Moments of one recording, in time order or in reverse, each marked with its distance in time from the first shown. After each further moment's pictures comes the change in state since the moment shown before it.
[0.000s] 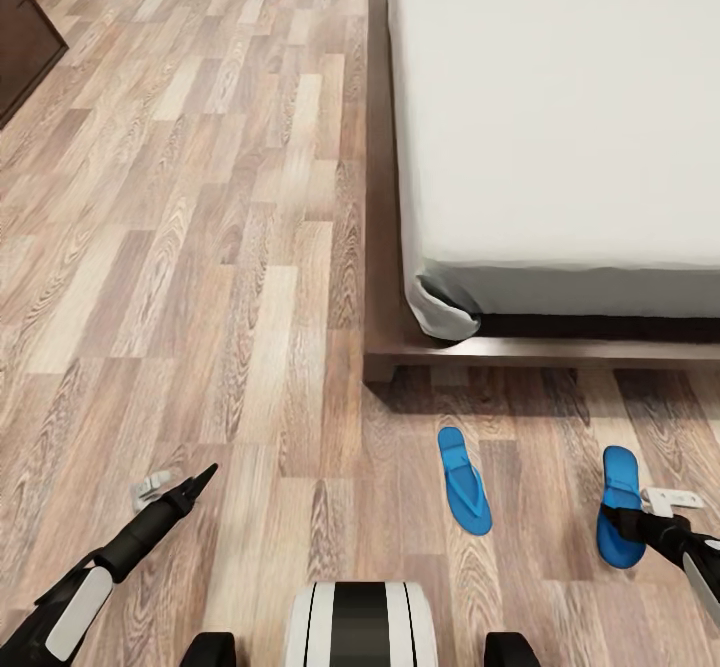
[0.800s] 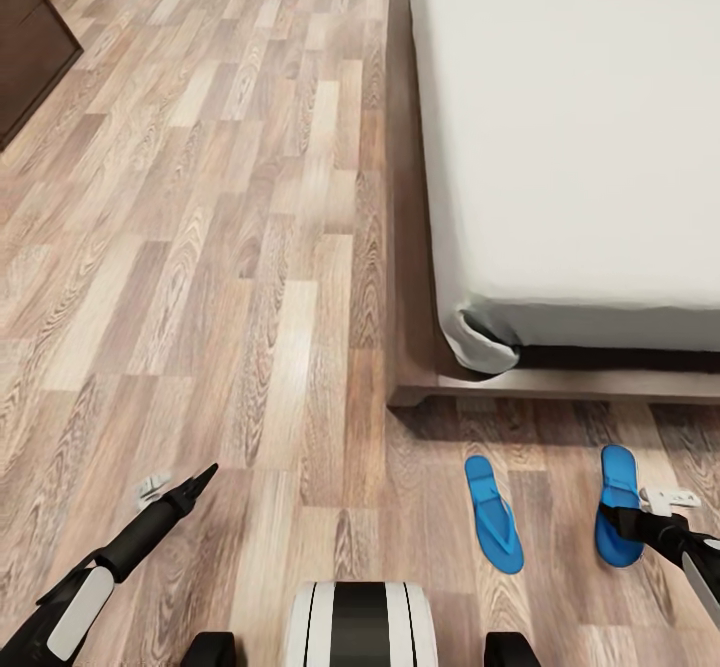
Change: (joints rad) left arm -0.001 -0.005 0.002 0.000 0.002 0.000 0.003; right arm 0.000 0.001 0.004 -0.003 0.000 -0.003 0.007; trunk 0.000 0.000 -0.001
